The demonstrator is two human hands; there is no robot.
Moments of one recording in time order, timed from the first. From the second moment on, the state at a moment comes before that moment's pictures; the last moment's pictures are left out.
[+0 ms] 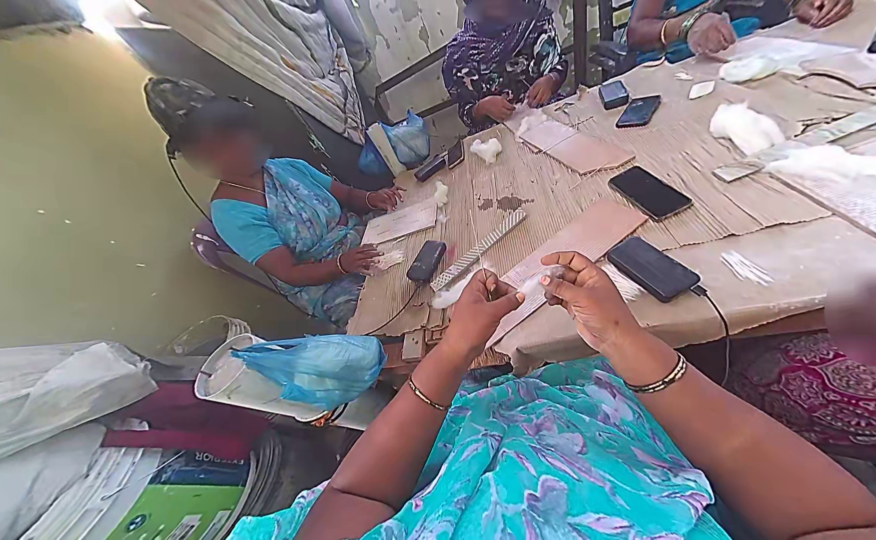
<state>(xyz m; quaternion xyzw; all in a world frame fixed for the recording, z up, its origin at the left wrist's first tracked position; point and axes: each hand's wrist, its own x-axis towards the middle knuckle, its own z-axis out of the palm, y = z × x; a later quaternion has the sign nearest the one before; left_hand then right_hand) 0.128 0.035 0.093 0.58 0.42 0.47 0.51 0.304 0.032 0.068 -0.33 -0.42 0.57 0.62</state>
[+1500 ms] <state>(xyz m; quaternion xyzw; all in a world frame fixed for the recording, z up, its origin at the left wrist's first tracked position) 0.129 0.036 0.087 0.57 0.43 0.48 0.52 0.302 0.033 0.060 -0.36 -0.52 0.50 0.59</state>
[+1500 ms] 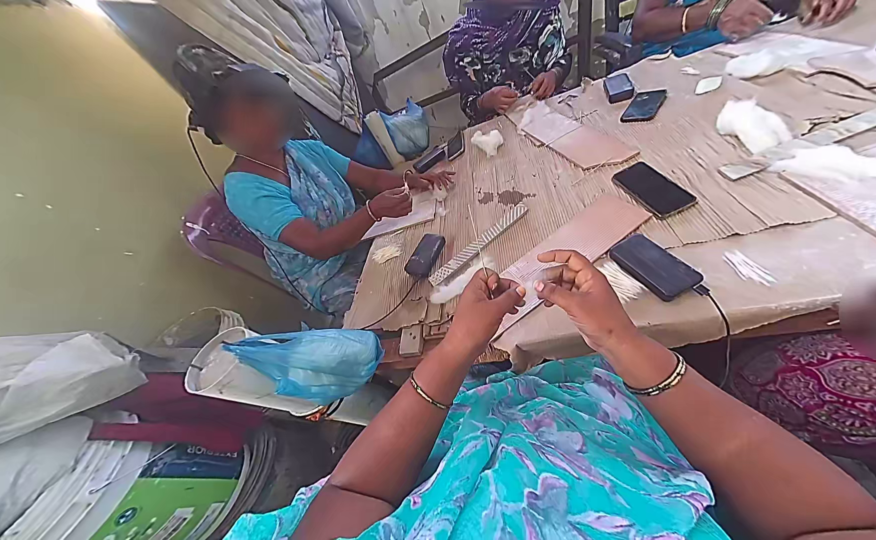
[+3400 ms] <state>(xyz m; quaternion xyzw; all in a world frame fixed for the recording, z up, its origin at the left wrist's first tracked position) 0.052 0.083 0.028 0.52 0.52 0.44 0.52 0.248 0.068 0.023 -0.45 -0.45 0.56 0.53</state>
